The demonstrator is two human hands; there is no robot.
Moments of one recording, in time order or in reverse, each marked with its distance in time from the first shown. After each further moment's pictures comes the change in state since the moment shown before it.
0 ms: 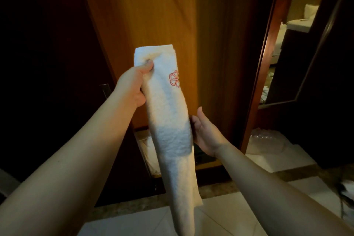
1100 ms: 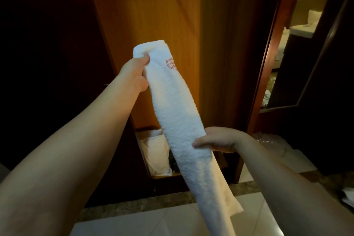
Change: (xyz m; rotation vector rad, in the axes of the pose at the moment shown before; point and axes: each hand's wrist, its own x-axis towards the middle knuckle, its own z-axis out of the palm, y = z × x) left_hand 0.044 0.023 0.003 -0.035 0.216 -0.066; right_hand -0.028 -0.051 -0.017 -0.536 -0.240 0.356
